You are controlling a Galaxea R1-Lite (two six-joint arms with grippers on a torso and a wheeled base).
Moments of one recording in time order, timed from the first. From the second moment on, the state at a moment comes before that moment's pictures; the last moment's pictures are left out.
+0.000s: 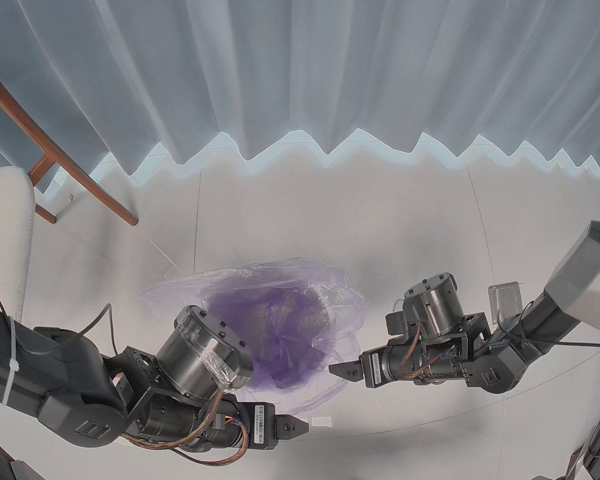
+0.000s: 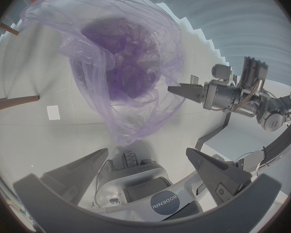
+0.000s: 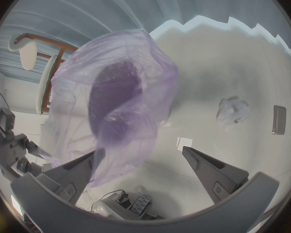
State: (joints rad) left arm -0.83 1.71 -0.72 -0.02 -0.07 -0.76; right arm 0.65 2.05 -0.80 -0.49 0.13 0.31
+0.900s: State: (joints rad) left arm -0.83 1.68 -0.71 -0.02 -0.07 -0.76; right arm 0.47 1.98 -0.45 -0.93 0.15 0.41
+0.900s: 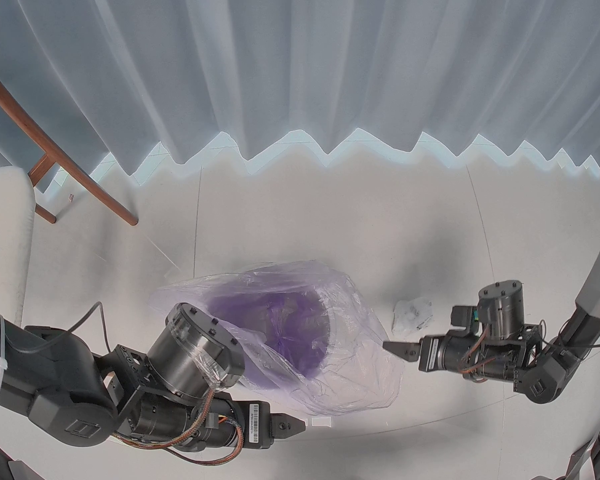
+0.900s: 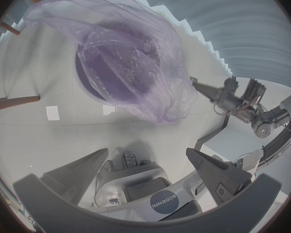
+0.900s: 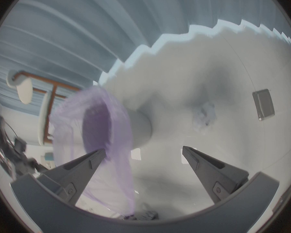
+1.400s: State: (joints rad) left arm -0.81 1.64 -0.70 -0.03 -0.02 -0.75; right arm 0.64 1.78 -0.68 -0.57 0.17 0.64
